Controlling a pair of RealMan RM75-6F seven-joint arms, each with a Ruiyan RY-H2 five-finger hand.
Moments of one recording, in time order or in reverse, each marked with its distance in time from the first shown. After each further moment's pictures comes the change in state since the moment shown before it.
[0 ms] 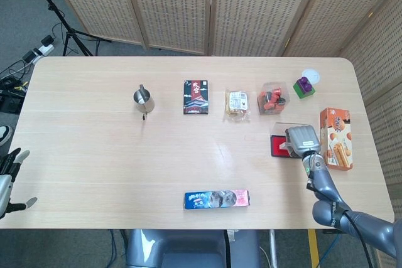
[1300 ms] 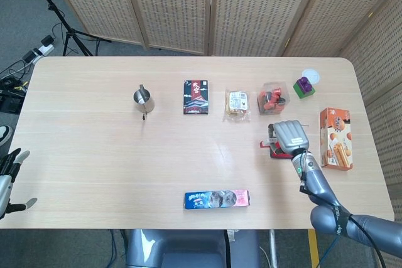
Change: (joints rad) left arm 0.001 0.004 0.005 0.000 0.010 0.003 -0.011; right arm 0.036 0.155 0.080 -0.356 0.004 0.102 -0.040
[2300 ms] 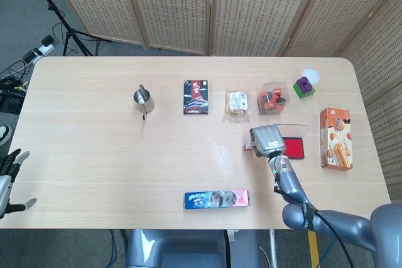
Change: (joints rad) left arm -0.004 0.005 0.003 0.002 -0.003 -0.015 -0.013; right arm 0.059 -0.258 -0.021 0.211 0.048 0.031 -0.059
